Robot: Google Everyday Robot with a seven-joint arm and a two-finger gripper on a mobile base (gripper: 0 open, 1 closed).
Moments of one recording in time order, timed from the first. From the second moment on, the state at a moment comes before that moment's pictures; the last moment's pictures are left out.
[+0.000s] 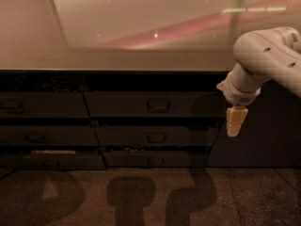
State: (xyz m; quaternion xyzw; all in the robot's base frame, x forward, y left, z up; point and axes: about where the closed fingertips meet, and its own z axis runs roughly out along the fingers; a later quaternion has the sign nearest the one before) arm 0.580 -0.260 0.745 -0.69 0.71 -0.08 0.09
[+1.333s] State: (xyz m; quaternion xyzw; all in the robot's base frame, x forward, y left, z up) arm 0.581 -0.263 0.751 -0.73 0.67 -0.06 0.12
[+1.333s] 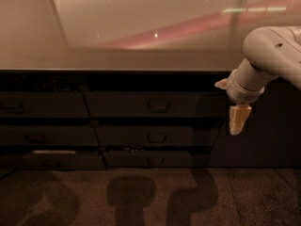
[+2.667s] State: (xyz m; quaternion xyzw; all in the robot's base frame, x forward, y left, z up) arm 0.621 -0.285 0.717 -0.72 0.69 -0.06 0.11
